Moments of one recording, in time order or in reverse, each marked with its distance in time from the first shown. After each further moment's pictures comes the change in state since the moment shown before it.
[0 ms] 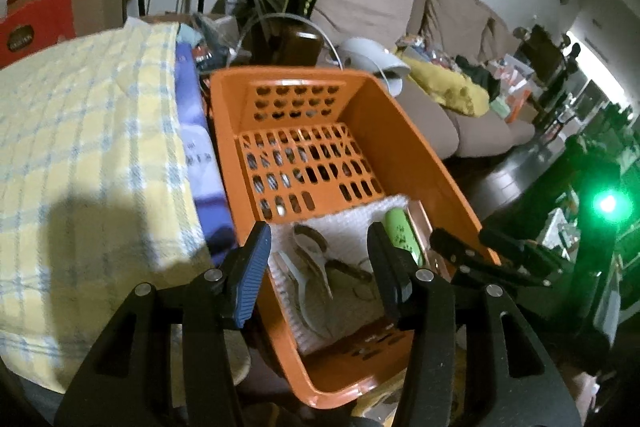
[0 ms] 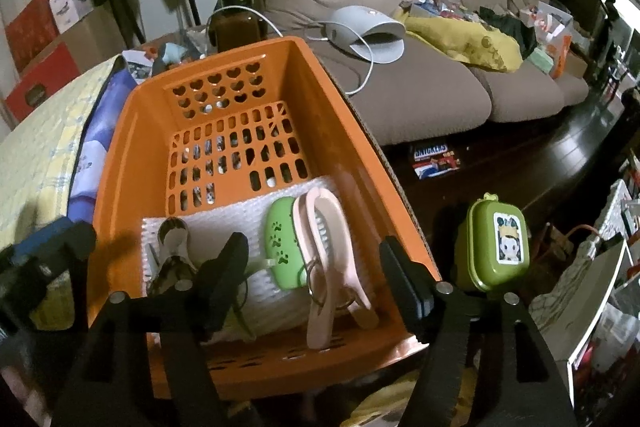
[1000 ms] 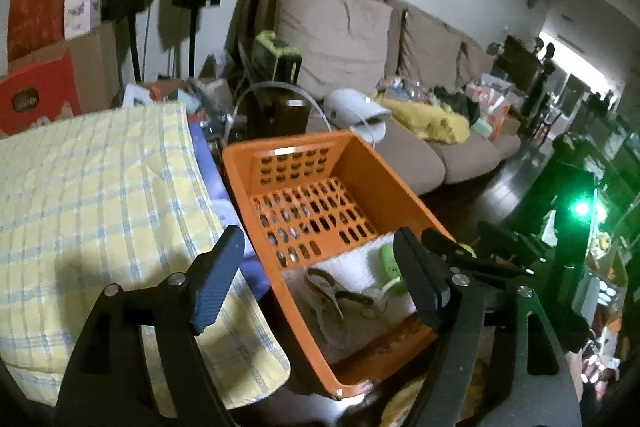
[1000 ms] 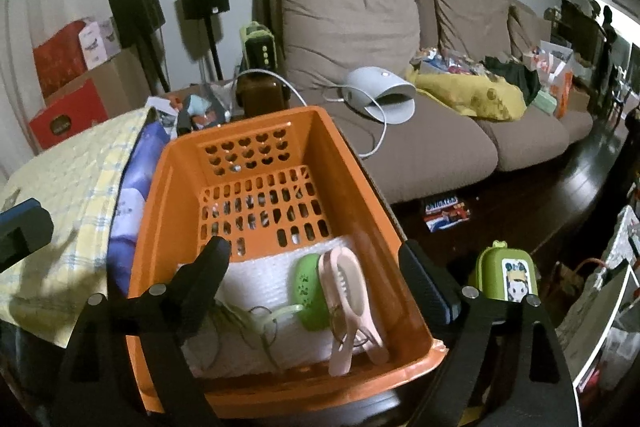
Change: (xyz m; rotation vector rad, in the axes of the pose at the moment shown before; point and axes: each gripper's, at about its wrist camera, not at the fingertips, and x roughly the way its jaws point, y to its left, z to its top) left arm -0.069 0.000 0.014 0.120 -0.182 -0.018; right arm -0.038 0.009 0.008 -0.011 -0.220 0.056
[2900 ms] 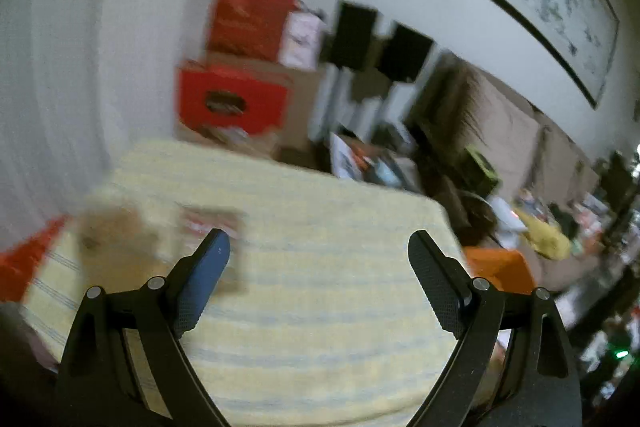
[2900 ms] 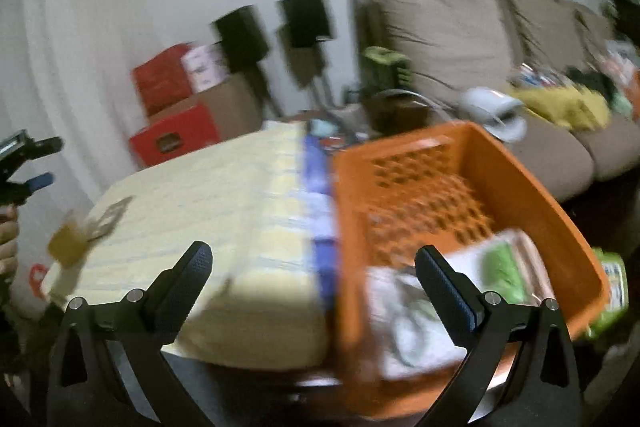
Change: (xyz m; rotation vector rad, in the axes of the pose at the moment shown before) left arm -0.186 0.301 0.019 -0.341 -0.212 0.411; right arm -0.042 0.136 -0.019 -0.035 -0.119 0.361
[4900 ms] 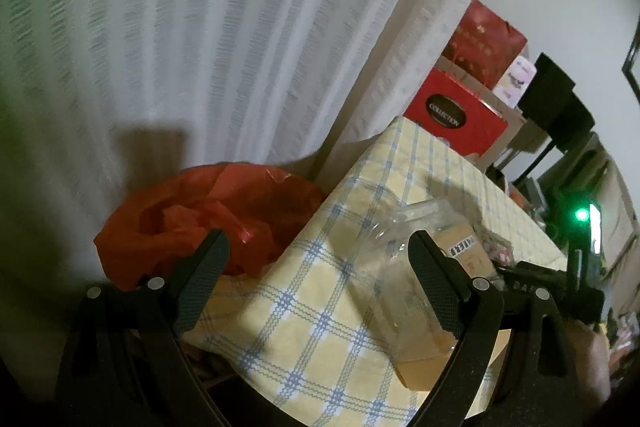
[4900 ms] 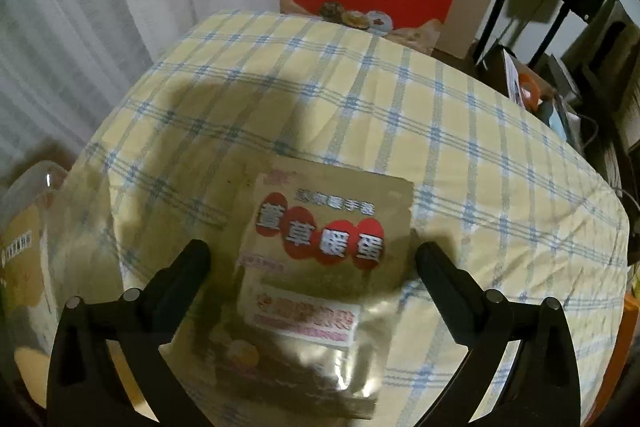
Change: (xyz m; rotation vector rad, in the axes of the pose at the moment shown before) left arm 0.009 0.267 -0.054 -0.382 0.061 0.306; right arm 0.318 0.410 0.005 -0.481 0.571 0.074
